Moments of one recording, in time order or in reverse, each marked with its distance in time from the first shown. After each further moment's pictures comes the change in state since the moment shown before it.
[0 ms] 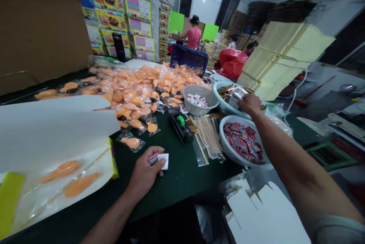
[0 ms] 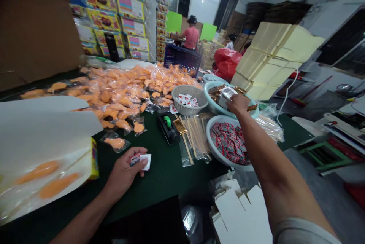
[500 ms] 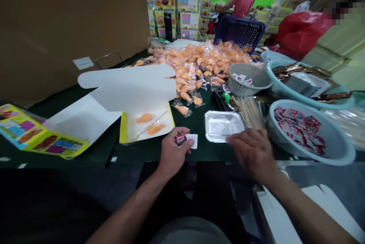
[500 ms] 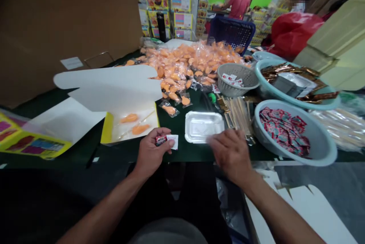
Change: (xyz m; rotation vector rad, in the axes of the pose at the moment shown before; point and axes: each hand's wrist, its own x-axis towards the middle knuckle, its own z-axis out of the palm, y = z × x) left_hand -0.102 0.028 -0.029 -0.079 0.303 0.015; right_hand -0.343 -0.094 -0.041 0.550 0.151 -1.114
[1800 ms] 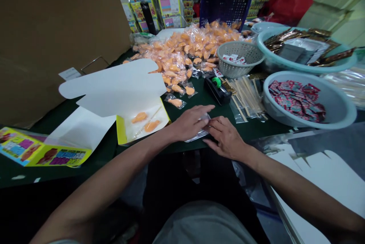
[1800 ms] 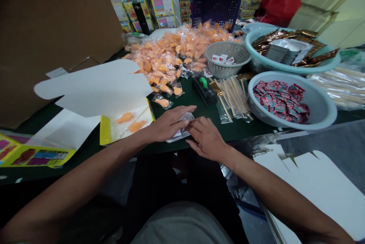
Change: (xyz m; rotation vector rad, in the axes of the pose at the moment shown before) left_hand 0.073 0.040 0.033 0.771 -0.824 0.680; right_hand -0.006 -0.026 0.060 0.258 -0.150 0.023
